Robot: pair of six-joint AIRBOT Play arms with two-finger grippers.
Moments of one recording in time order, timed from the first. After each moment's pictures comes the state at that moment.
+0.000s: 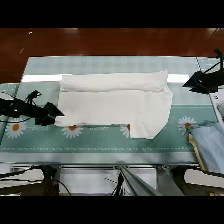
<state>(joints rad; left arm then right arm) 0.36 -1.46 0.81 0.93 -1.27 -1.33 -0.39 -1.43 1.36 -1.09 1.38 1.36</state>
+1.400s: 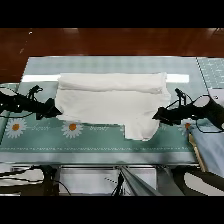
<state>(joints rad) 0.34 -1.48 0.89 0.91 -1.23 -1.32 -0.07 -1.26 0.65 -1.03 0.97 1.48</state>
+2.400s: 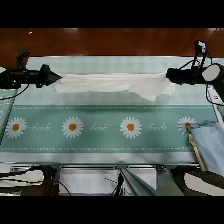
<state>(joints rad) 0.25 -1.48 1.17 0.59 -1.00 -1.18 -0.03 -1.33 1.13 -1.32 0.69 1.64</state>
